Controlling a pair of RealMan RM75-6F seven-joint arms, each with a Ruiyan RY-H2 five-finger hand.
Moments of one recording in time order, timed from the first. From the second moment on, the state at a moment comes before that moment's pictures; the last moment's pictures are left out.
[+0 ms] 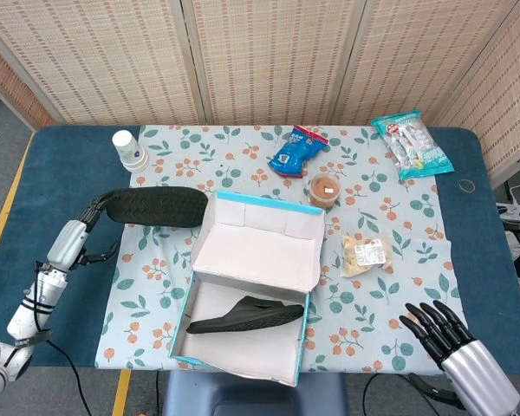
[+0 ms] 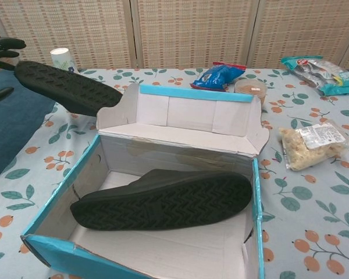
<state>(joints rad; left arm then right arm) -0.53 -1.63 -0.03 -0.56 1.62 1.41 -1.09 -0.03 -0.97 -0.17 -1.71 -2.08 1.68 -0.04</state>
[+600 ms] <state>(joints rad) -0.50 -1.26 -0.04 -1.33 1.52 1.37 -0.43 -0.03 -0.98 -0.18 -1.65 -2.08 1.72 0.02</state>
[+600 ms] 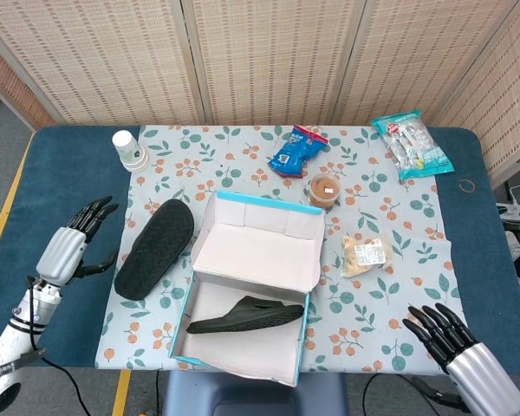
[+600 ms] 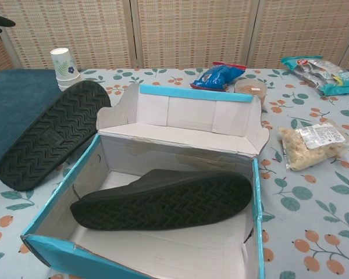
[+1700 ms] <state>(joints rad) -0.57 -1.43 0.03 -1.78 1.60 1.01 0.05 -0.01 -0.99 -0.19 -1.61 -2.06 1.72 0.12</state>
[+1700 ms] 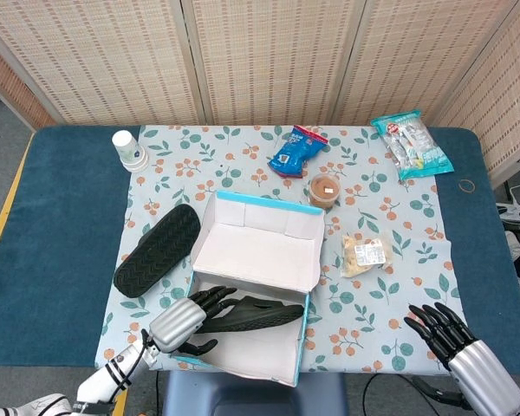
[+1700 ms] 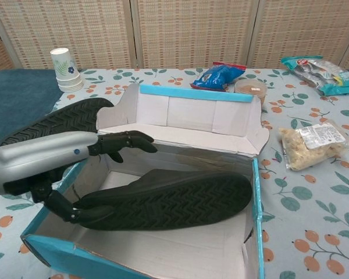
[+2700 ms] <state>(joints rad) -0.58 -1.58 -0.01 -1.71 1.44 1.04 0.30 0.00 -0.98 -0.19 -1.62 -2.02 1.69 0.12</state>
